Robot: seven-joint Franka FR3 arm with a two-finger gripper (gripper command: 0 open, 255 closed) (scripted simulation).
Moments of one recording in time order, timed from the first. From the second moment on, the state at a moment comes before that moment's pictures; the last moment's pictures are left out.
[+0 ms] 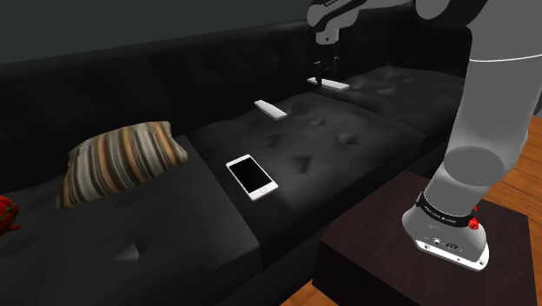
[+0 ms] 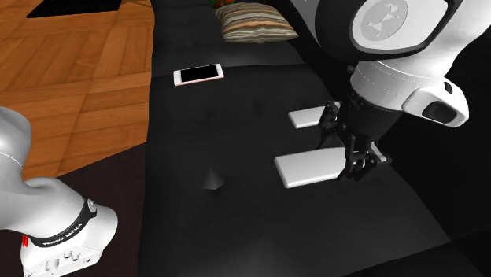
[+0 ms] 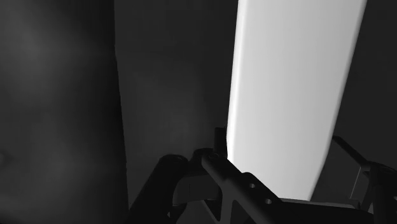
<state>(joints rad) -0.19 0.27 -0.31 -1.68 0.06 1.85 -0.21</state>
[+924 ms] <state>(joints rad) -0.03 -0.16 -0.19 -2.18 -0.03 1.93 0.08</state>
